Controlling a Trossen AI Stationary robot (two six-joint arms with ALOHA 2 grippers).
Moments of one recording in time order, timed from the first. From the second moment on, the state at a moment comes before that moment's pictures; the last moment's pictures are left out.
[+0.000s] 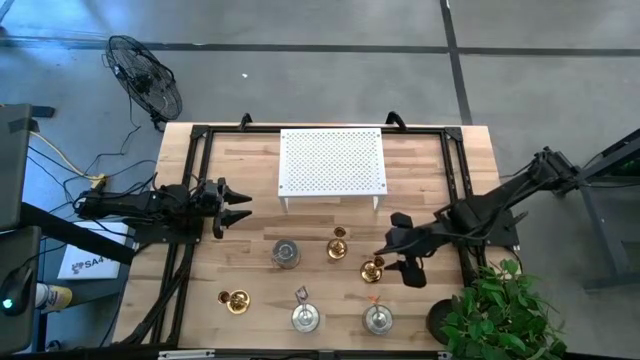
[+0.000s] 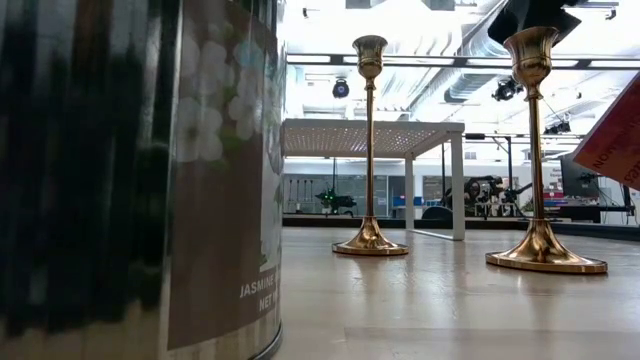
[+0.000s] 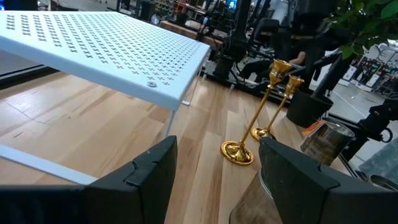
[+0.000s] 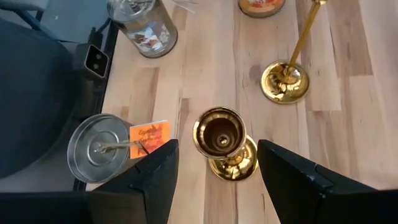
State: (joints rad) left arm -0.10 0.01 0.09 -0.16 -0.21 -0.34; right arm 0.46 1.20 0.95 -0.60 0.06 0.47
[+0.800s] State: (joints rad) left arm -0.10 0.01 0.09 -0.16 -0.21 -0.34; right arm 0.48 1.29 0.95 -0.59 0.12 0.42
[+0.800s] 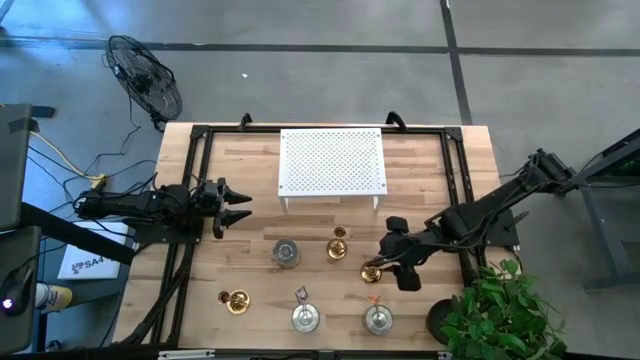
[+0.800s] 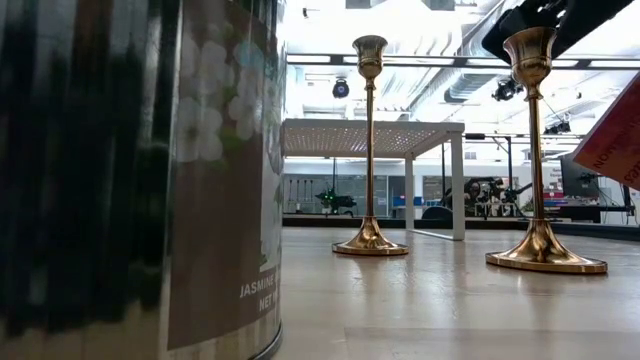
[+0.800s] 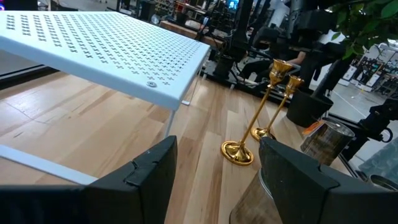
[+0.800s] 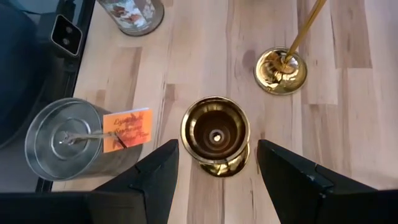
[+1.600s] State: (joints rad) left arm -0.10 0.01 0.09 -0.16 -0.21 -0.34; right arm 0.48 1.35 0.95 -0.56 0.12 0.39
